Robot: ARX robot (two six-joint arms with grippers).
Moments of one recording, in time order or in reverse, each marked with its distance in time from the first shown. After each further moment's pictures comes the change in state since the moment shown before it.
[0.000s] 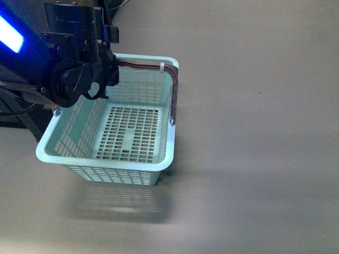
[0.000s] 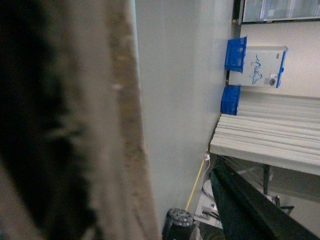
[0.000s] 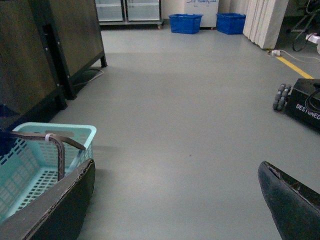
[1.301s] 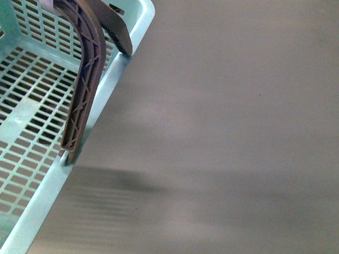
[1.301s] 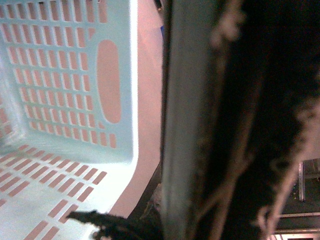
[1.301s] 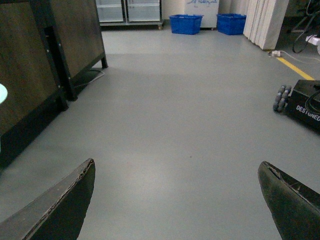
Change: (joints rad) left arm -0.040 -1.398 -0.946 -0.213 0.044 0.356; right arm 0.000 0.000 0.000 0.000 0.000 0.000
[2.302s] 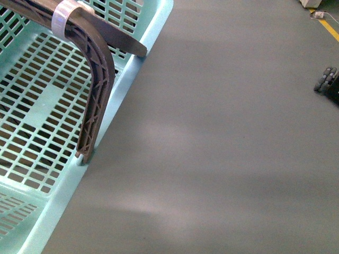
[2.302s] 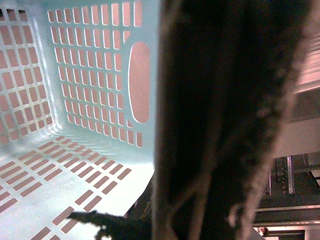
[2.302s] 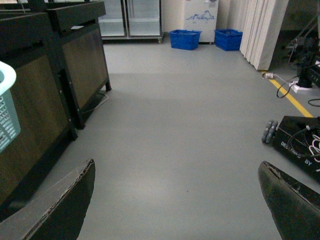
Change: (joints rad) left arm -0.001 0.005 -0.001 -0.004 0.015 0.002; right arm 0.000 0.000 0.000 0.000 0.001 0.000
